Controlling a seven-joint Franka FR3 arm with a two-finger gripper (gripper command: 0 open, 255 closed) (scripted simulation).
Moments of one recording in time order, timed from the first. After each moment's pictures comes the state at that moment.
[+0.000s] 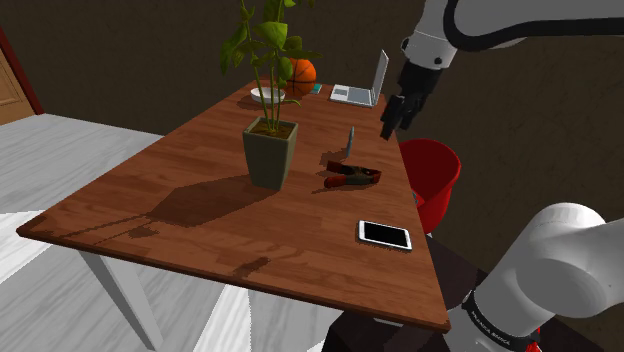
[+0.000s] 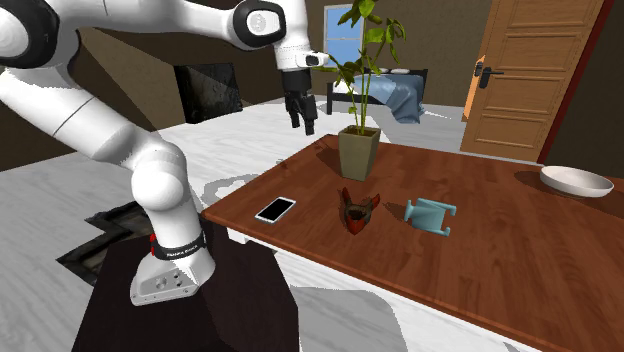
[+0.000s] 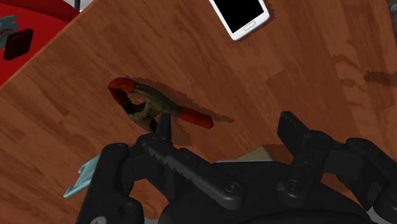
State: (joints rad) arm -0.01 -0.69 -0.01 -2.42 -0.03 1.83 -0.05
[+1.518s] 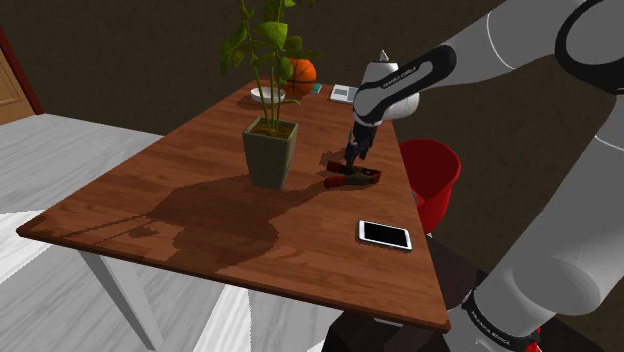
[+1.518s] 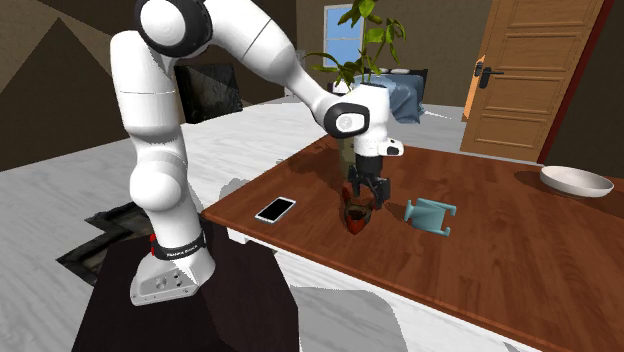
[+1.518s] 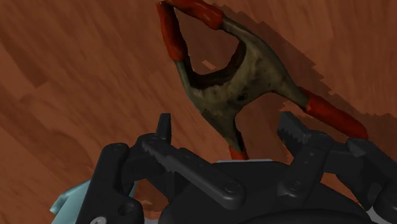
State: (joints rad) arm -0.06 0.07 -0.19 -2.23 -0.01 2.34 -0.38
